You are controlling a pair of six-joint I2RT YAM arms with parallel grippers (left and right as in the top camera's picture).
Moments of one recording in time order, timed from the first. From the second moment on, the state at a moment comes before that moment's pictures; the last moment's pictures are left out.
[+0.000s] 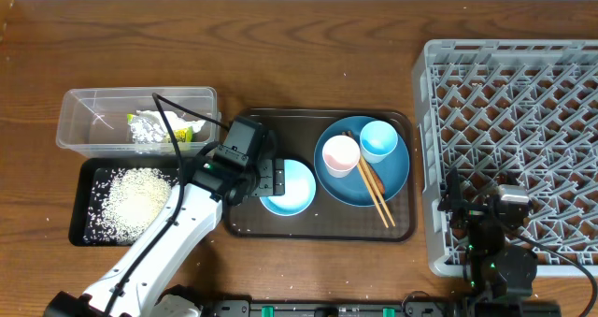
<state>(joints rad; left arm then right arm) -0.44 1.32 0.86 -0.75 -0.01 -0.44 -0.03 0.01 0.01 -0.07 0.04 0.06</state>
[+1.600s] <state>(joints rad) -0.44 1.32 0.86 -0.65 -0.03 -0.43 -0.03 0.01 0.01 -0.07 0.04 0.06</state>
